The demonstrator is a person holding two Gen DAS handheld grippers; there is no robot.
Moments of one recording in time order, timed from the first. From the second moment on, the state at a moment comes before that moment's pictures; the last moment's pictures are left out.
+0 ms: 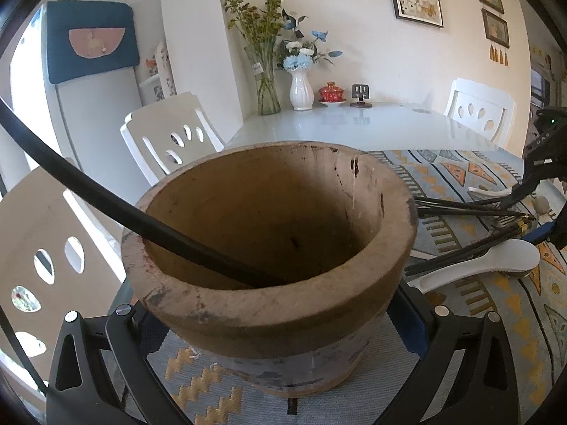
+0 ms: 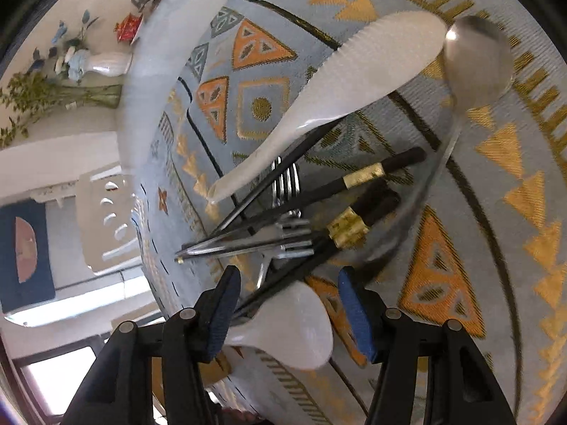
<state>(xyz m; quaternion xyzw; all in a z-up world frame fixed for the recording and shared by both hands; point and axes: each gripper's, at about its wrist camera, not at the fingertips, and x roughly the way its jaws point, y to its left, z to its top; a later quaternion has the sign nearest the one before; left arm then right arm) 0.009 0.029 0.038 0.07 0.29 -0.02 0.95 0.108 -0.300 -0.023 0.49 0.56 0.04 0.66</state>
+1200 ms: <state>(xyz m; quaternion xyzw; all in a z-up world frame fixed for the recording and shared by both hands) 0.001 0.024 0.037 0.08 0.29 -0.02 0.96 0.092 -0.193 -0.014 0.38 0.57 0.22 0.69</state>
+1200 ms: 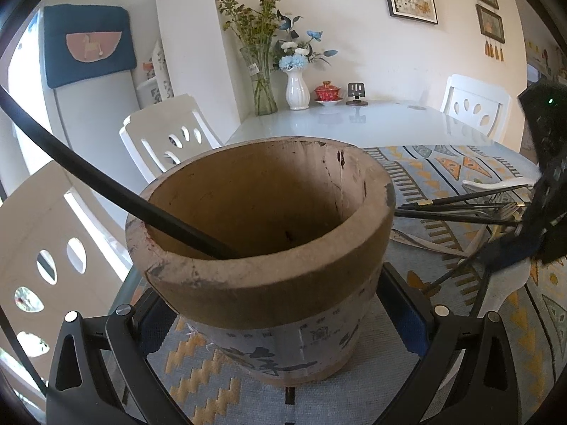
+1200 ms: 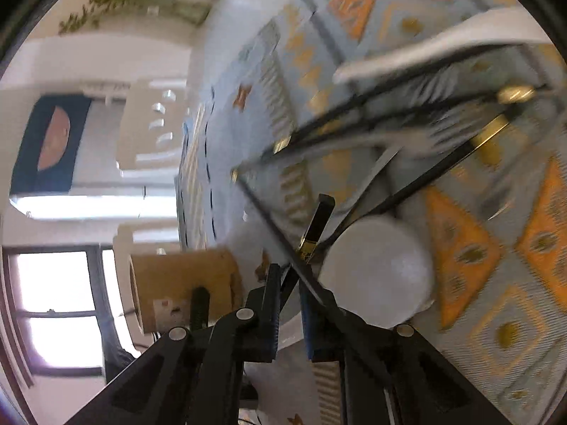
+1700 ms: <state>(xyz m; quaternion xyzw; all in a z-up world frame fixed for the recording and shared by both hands) 0.006 0.023 0.032 0.08 0.30 -0.02 0.95 0.117 -0.150 -0.028 0.33 0.60 0.19 0.71</state>
